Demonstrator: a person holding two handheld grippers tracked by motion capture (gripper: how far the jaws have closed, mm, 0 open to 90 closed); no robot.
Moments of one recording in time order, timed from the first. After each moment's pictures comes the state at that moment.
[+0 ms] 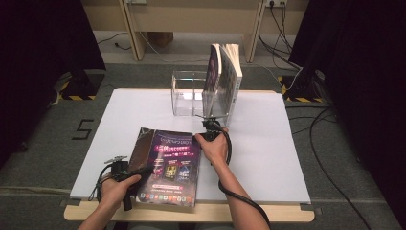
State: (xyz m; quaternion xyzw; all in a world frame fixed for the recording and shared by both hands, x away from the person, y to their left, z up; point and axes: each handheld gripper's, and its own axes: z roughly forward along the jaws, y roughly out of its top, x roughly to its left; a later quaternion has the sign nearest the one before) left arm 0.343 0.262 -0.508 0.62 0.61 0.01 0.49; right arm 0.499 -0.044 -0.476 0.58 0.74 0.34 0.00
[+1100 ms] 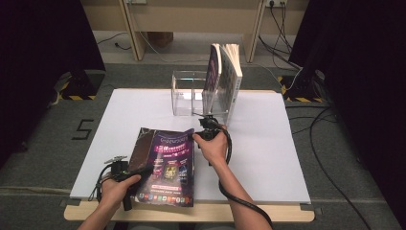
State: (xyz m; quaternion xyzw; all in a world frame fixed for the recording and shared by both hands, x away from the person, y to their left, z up) left arm 0.343 0.262 -0.507 0.62 0.61 0.02 0.49; right arm 0.475 -0.036 -0.434 0.53 0.75 0.40 -0.03
